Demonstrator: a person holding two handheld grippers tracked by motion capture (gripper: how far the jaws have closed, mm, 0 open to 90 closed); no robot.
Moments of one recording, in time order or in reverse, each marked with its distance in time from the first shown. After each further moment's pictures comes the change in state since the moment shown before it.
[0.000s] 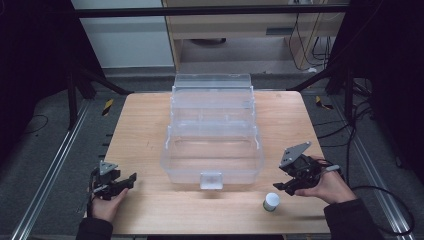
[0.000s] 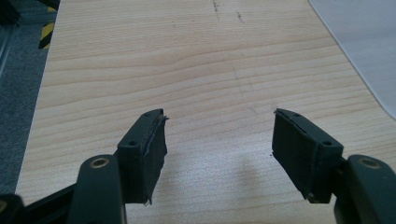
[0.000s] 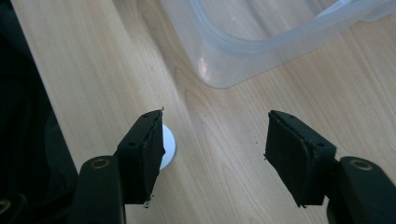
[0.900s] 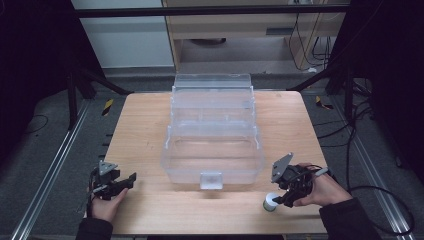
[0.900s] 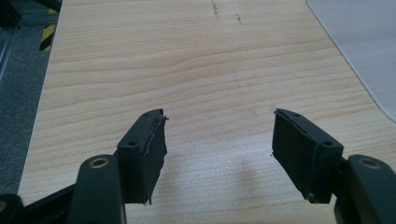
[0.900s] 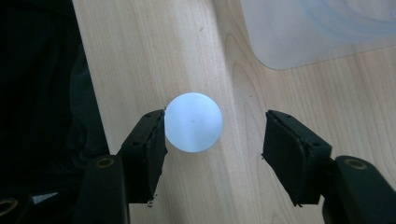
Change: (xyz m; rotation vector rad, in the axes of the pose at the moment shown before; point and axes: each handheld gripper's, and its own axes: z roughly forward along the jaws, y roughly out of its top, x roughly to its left) left arm 0.000 0.001 -0.001 -0.006 0.001 0.002; right arm 0.020 0.004 0.018 0.162 0.114 -0.171
